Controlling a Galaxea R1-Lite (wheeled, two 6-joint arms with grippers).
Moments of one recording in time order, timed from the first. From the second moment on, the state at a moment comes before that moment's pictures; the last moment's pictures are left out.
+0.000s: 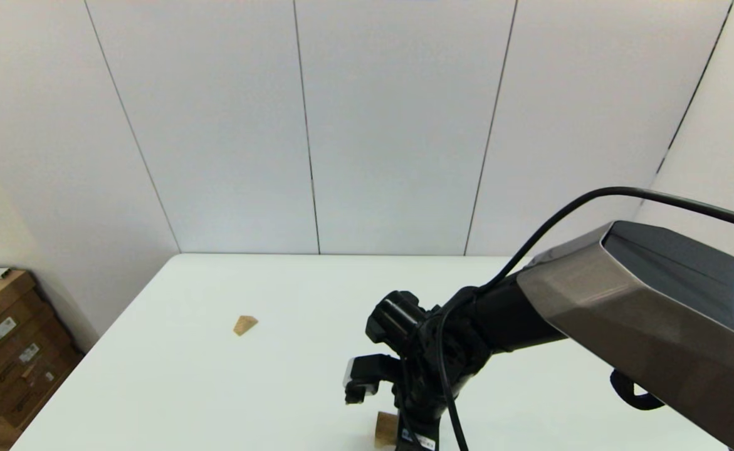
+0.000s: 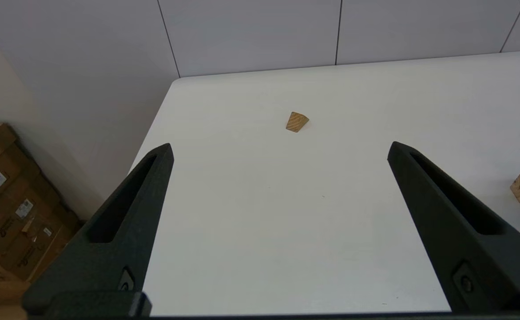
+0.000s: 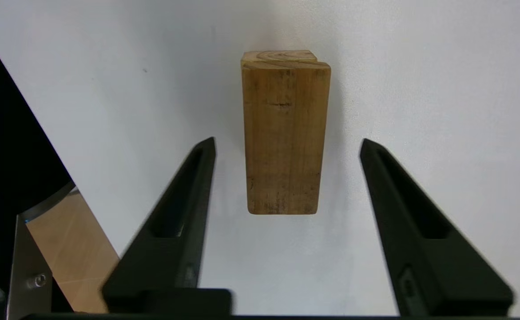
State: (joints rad) left arm 0.00 0.00 -0.02 0.06 -0.03 0.05; right arm 0.77 2.29 -1.34 0.39 0.11 -0.56
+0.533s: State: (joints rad) left arm 0.00 0.00 -0.02 0.06 -0.03 0.05; right arm 0.69 2.06 -1.40 0.40 0.21 -0.34
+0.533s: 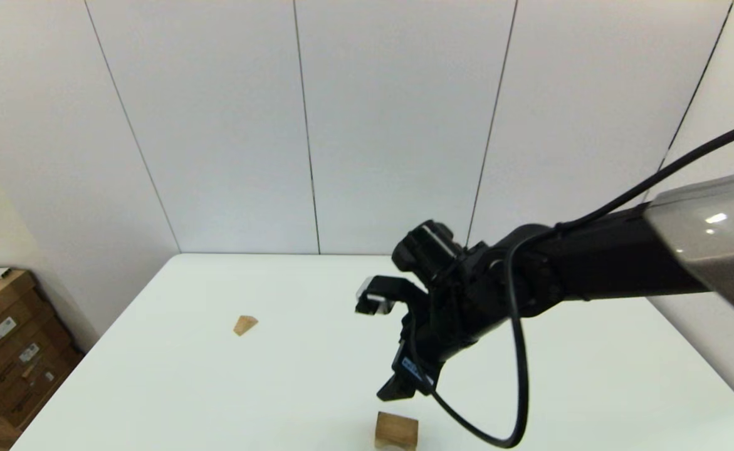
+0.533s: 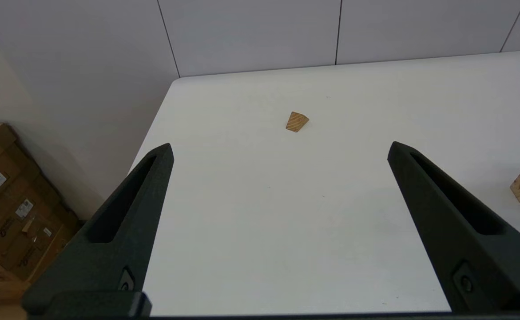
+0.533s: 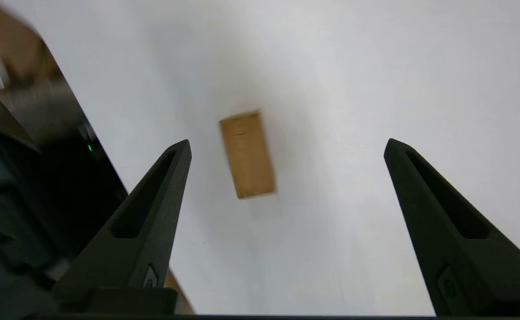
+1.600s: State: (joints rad) left arm 0.00 0.00 -0.02 0.06 -0.03 0.07; right arm 0.45 0.82 -0.65 0.44 -0.28 -0.18
